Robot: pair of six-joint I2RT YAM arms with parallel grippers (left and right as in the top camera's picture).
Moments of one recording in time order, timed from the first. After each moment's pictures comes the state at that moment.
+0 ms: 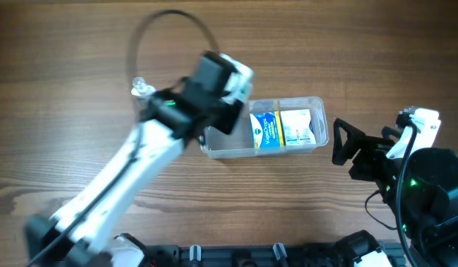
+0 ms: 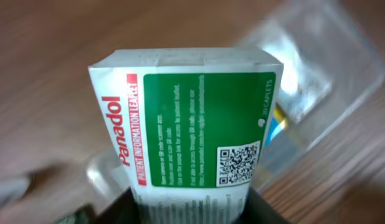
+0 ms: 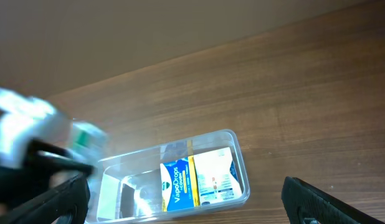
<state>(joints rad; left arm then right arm) -0.64 1.56 1.40 -0.87 0.03 0.02 0.38 0.71 1.19 -1.00 0.21 0.47</state>
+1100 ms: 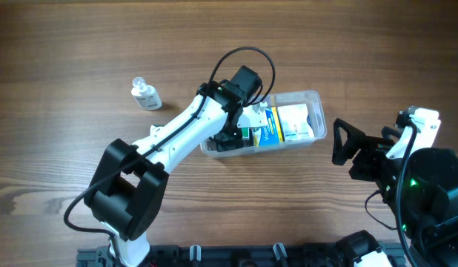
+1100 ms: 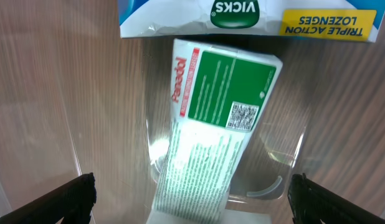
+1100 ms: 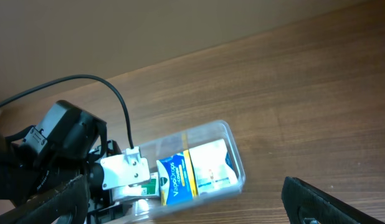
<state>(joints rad) -0.65 1.91 1.40 -0.88 -0.12 0.74 0.38 0.71 1.19 -1.00 0.21 0.47</state>
